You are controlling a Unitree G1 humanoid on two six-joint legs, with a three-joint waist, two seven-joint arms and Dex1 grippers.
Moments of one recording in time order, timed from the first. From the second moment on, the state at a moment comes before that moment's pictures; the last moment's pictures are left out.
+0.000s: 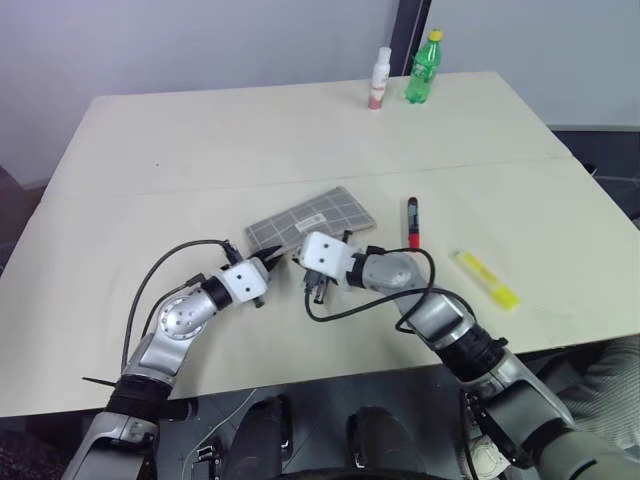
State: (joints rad) left arm -0.26 0.45 -0.15 0.24 0.19 -0.48 -0.49; right arm -0.62 -0.34 0.57 0.02 -0.12 0.27 0.67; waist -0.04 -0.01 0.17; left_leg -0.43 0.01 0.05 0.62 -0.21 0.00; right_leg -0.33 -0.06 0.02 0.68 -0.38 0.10
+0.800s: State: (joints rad) left arm -0.29 0.45 -0.17 0.26 0.19 -0.48 -0.47; right arm -0.02 -0.30 -0.06 -0.39 0.36 0.26 0.57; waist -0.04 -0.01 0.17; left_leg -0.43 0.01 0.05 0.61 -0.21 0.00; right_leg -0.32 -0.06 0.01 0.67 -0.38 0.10
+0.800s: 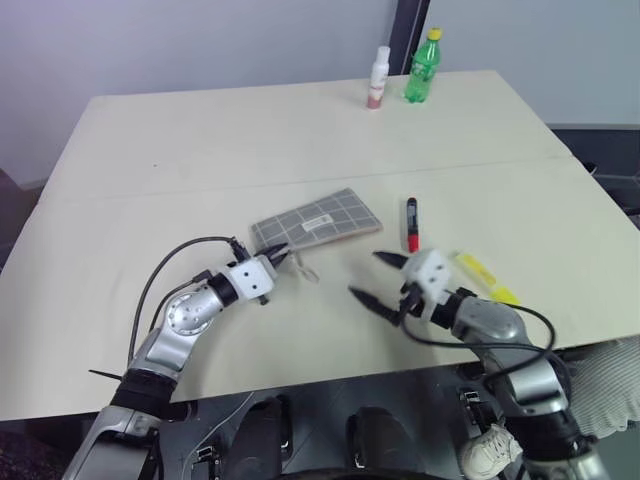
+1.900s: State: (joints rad) left arm -0.32 0.43 -0.19 0.34 0.17 -0.58 -0.50; right arm 0.18 -0.79 -0.43 -0.13 0.44 0.59 0.73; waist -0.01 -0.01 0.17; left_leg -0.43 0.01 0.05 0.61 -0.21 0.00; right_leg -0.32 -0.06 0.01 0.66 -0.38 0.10
